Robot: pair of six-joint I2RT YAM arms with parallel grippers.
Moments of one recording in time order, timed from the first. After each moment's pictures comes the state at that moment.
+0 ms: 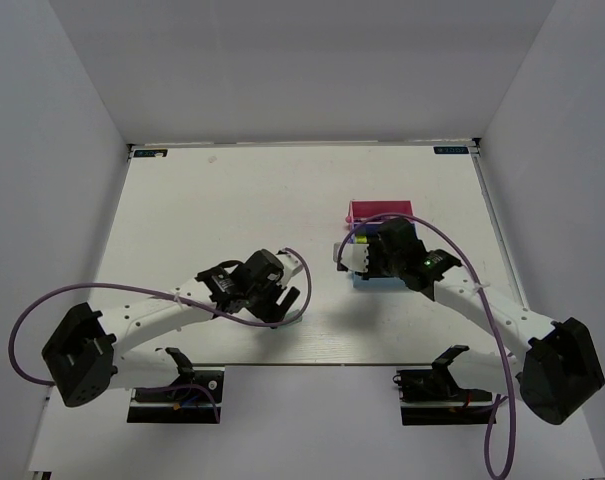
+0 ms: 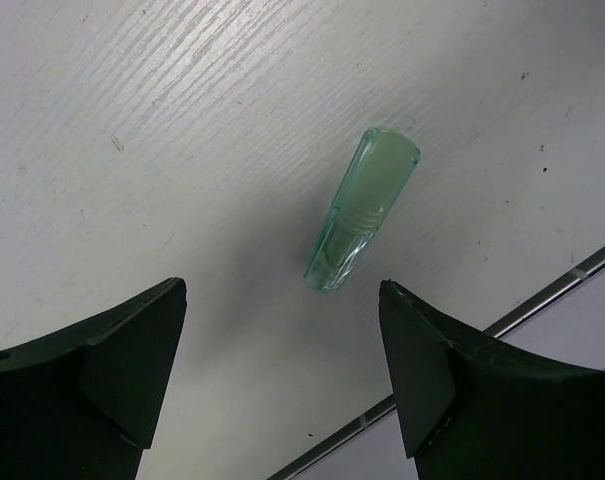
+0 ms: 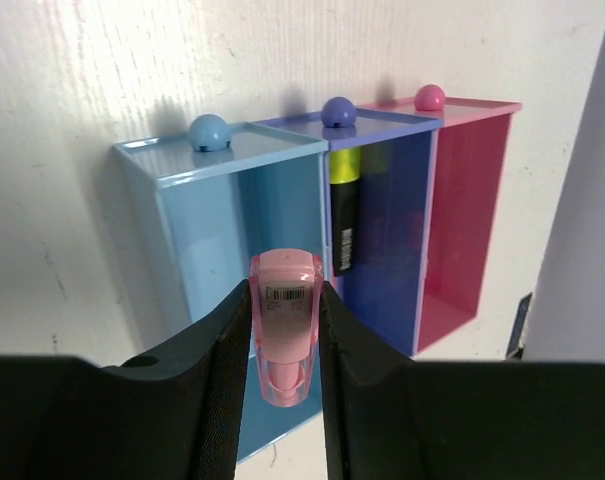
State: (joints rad) left arm -0.91 1.22 0.74 -0.54 -0.07 -0.14; right arm 0.63 1.16 0.75 -0.41 -0.04 -1.05
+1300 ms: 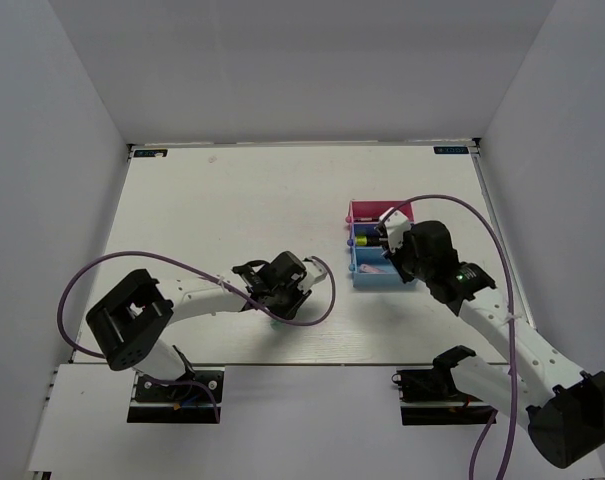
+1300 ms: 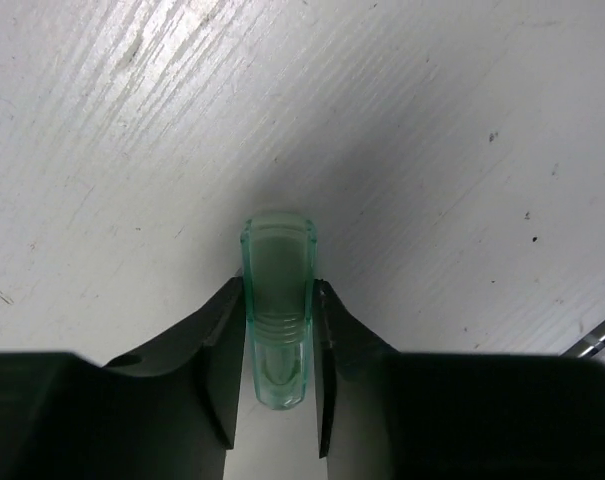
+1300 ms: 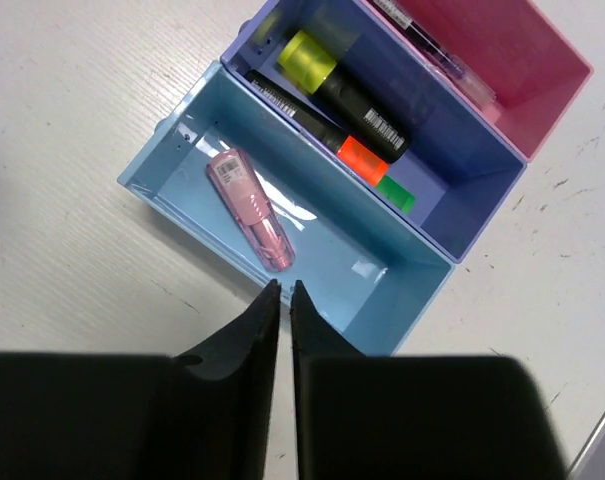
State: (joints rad) left arm -0.93 1.52 0.77 -0.30 0.04 -0.05; right arm 0.49 0.93 0.69 -0.46 -0.02 -0.31
